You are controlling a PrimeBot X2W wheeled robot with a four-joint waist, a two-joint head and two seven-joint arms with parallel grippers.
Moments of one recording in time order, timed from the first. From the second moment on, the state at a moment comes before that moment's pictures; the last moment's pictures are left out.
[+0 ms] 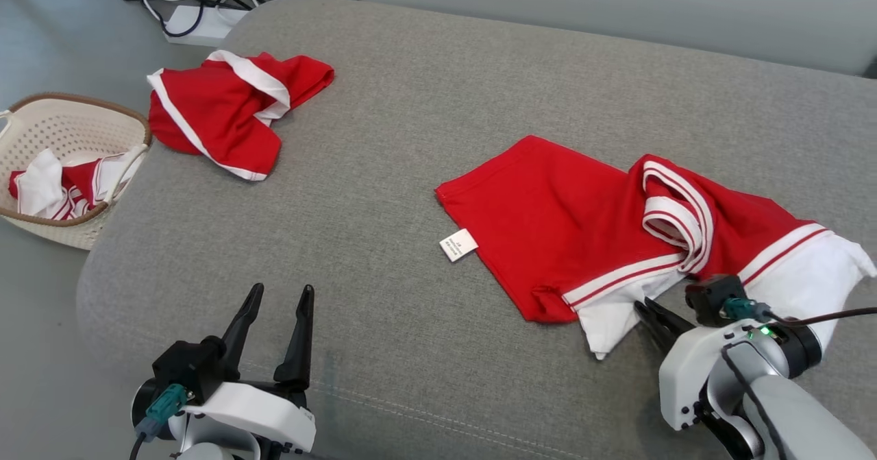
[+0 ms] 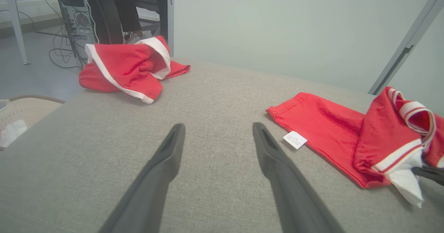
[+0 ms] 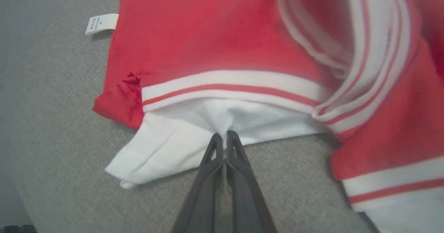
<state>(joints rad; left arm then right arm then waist) -0.11 0.11 -0.20 0.30 -0.38 -0.04 -0.25 -0.41 -0.28 0.52 0.62 0.38 0.13 0.03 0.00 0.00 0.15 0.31</state>
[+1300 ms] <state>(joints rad) -0.19 0.10 -0.24 0.31 -0.38 -0.06 -0.25 -0.67 -0.28 0.67 0.47 0.73 0.13 0.33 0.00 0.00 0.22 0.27</state>
